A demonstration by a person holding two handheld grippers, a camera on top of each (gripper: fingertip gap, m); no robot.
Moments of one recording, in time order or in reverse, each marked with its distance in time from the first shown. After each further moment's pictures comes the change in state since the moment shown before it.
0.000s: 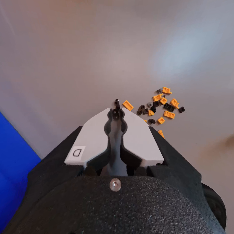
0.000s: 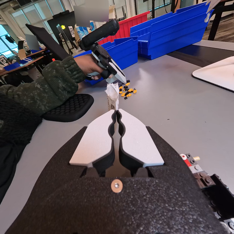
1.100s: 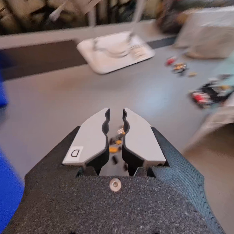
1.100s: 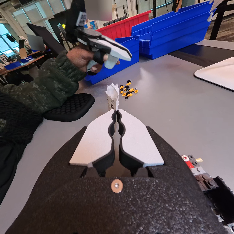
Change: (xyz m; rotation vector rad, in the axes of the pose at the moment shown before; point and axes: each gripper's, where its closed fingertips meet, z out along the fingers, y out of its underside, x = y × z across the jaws) left arm 0.055 -0.069 -0.052 0.428 0.120 0.131; right arm -0.002 0.001 0.002 -0.004 -0.007 -0.003
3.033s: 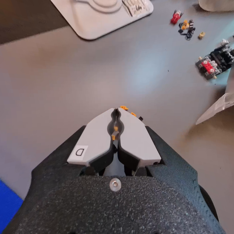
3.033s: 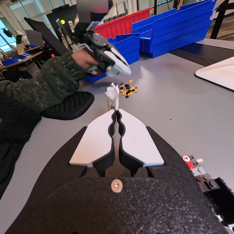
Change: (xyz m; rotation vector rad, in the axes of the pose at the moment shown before) left arm 0.006 0.042 0.014 -0.205 0.092 0.048; right arm -0.002 0.002 0.002 -0.018 0.003 -0.015
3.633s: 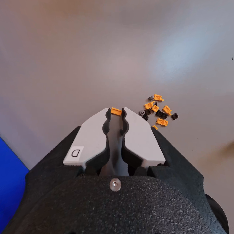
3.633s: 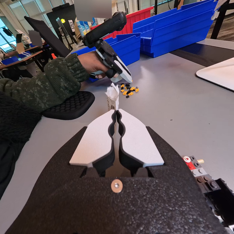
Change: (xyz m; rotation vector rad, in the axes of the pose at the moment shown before) left arm -0.043 0.040 0.015 -0.203 -0.182 -0.162; right arm -0.002 0.000 0.000 -0.003 -0.002 -0.005
